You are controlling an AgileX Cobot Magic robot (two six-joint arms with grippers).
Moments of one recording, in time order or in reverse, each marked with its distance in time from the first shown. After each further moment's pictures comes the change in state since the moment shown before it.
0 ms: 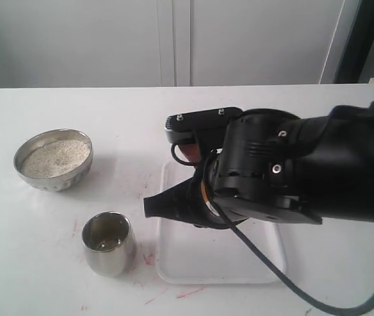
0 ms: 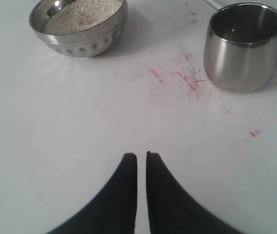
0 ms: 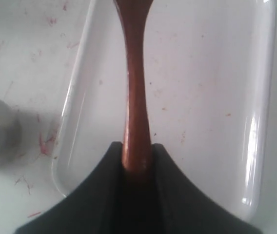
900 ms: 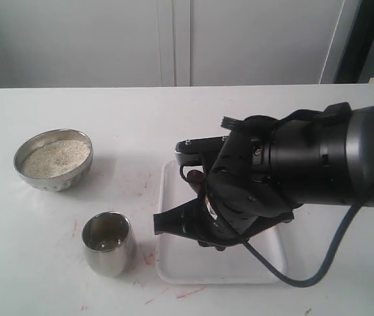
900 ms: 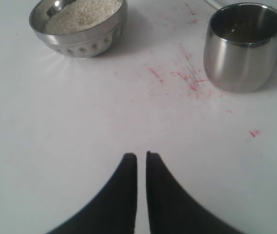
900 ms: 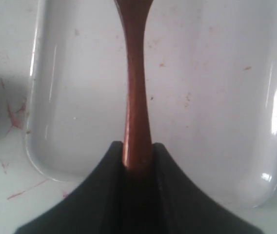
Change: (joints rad) left arm 0.000 0.000 0.000 0.000 0.000 0.000; right arm -0.093 0.093 0.000 0.267 -0.027 -0.219
